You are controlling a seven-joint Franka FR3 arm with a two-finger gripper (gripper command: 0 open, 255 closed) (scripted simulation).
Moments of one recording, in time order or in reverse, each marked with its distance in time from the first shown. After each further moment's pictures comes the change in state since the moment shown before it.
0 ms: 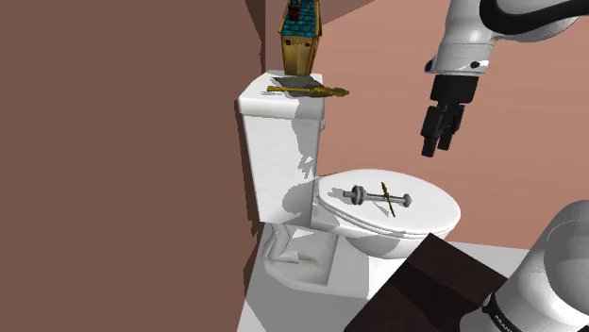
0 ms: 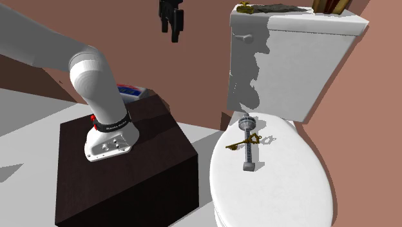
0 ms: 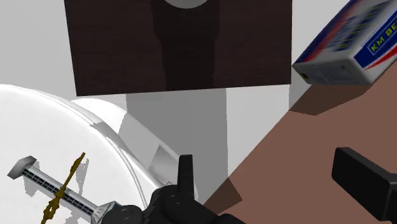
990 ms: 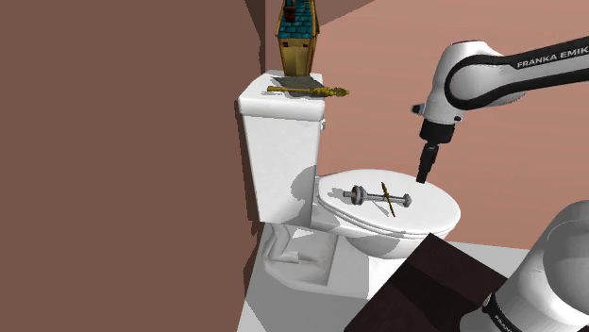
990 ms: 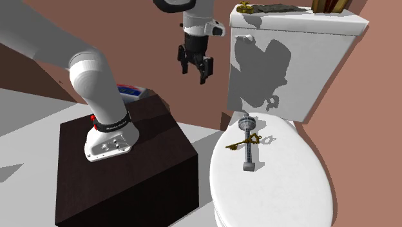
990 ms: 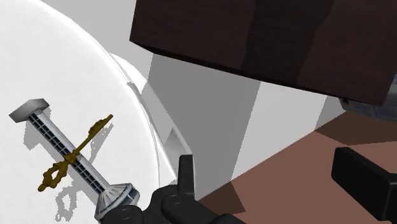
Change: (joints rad) arm -0.014 0.142 -0.255 -0.210 -0.211 0.418 -0.448
